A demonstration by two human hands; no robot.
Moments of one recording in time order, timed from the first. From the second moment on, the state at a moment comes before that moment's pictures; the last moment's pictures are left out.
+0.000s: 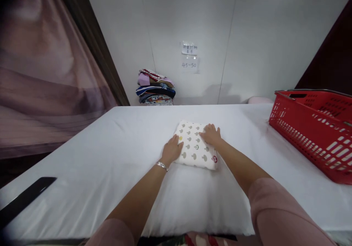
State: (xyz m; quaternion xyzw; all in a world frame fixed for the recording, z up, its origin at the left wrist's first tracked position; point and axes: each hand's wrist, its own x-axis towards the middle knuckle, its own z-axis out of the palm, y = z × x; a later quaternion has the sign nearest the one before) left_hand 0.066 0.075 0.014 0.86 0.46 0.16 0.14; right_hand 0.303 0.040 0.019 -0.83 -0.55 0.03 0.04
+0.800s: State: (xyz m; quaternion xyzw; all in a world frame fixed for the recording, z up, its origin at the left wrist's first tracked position) left_hand 0.070 0.069 0.004 0.86 0.48 0.17 0.09; right_hand 0.233 0.138 0.005 -0.70 -0.71 0.05 0.06
